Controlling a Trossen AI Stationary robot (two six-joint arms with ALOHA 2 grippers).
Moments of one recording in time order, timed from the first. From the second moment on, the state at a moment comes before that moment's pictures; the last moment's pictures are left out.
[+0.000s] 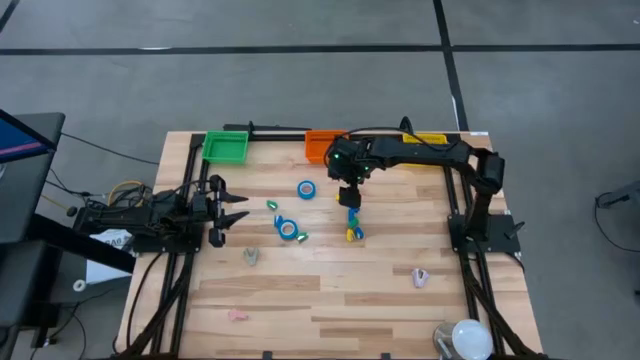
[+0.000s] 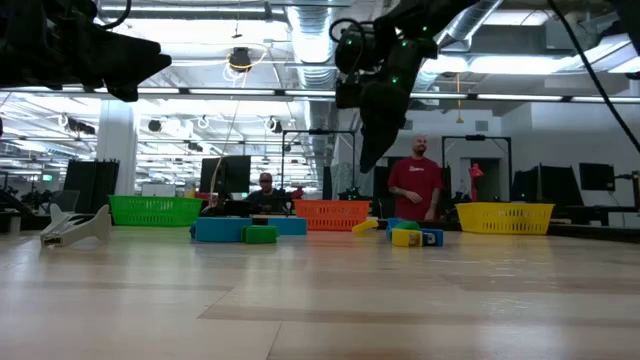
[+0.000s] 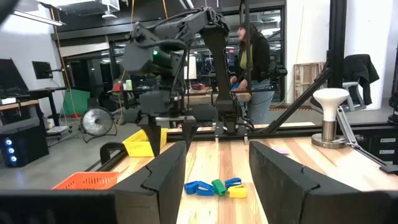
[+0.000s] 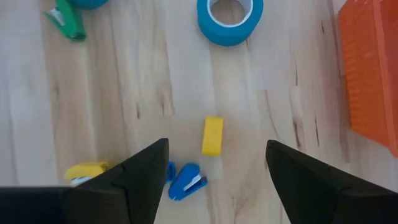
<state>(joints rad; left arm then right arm) -0.02 0.01 0.01 0.17 -0.15 0.11 -0.31 1.86 1.46 -0.81 -0.09 -0.21</state>
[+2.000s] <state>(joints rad) -0.02 0.01 0.01 0.17 -0.15 0.11 -0.34 1.99 1.28 -0.51 -0.10 -0.27</state>
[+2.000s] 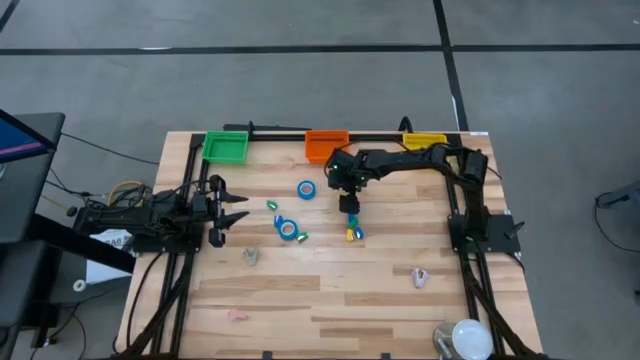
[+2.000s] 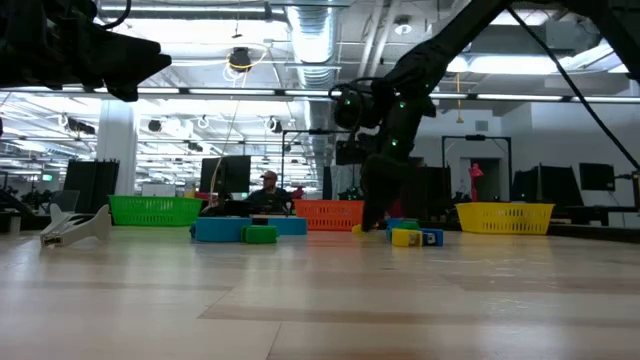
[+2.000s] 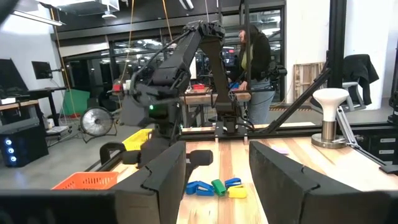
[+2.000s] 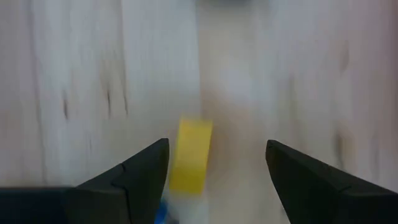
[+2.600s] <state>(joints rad) -0.02 0.08 0.01 0.18 -0.15 0.11 -0.32 2.01 1.28 -0.55 -0.08 -0.24</state>
